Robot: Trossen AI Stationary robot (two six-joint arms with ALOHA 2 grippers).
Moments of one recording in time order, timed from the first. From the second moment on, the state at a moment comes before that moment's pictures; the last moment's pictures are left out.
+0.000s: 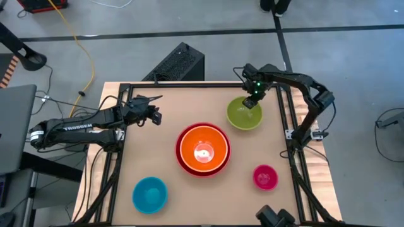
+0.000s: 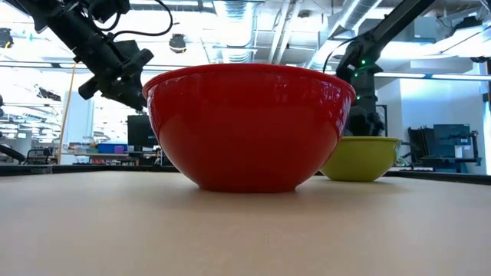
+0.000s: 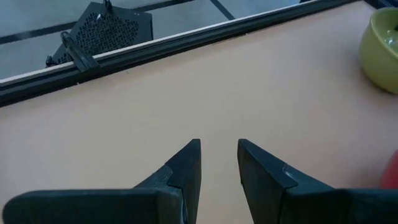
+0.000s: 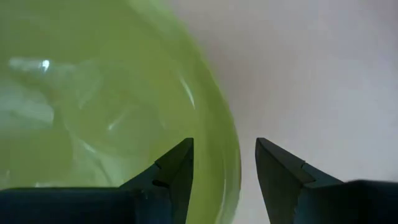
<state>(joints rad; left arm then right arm) 0.33 0.80 0.55 -0.36 -0.46 -0.54 -0.87 1.70 1.20 -1.04 -0.05 -0.12</state>
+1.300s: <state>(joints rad) 0.33 0.80 0.55 -0.37 -0.48 -0.43 -0.46 1.41 1.35 -0.97 -0.10 0.35</state>
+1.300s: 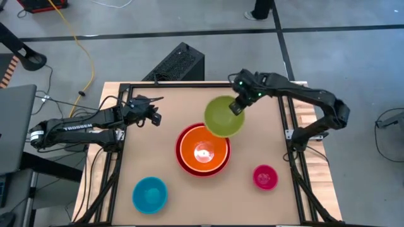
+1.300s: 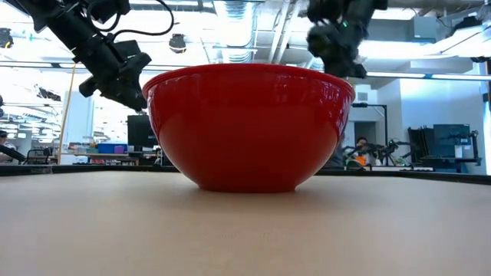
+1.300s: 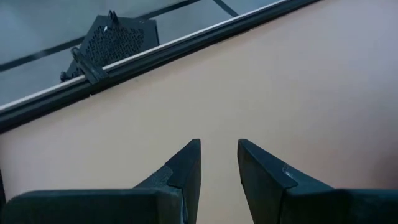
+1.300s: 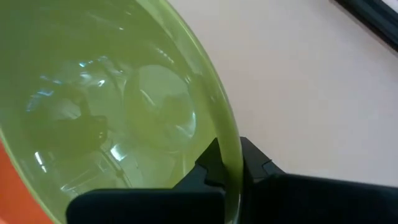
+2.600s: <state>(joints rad) 0.33 0.81 0.55 -0.38 -0.39 -0.27 -0.04 1.74 1.37 -0.75 -0.10 0.81</state>
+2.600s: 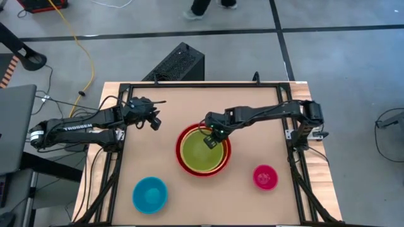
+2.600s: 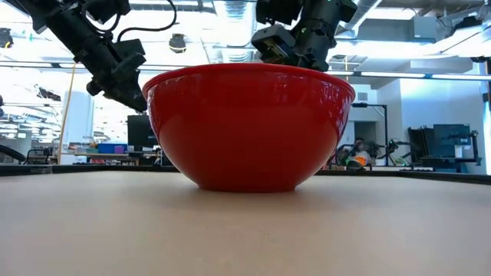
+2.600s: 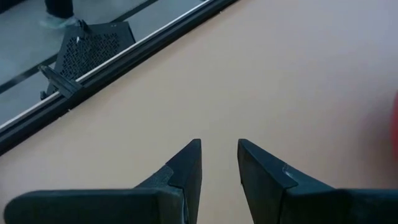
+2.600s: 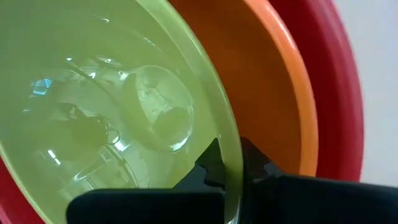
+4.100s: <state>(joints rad) 0.33 0.81 0.55 -0.38 -0.37 -0.29 -0.11 1.74 1.58 -0.89 -0.19 0.71</state>
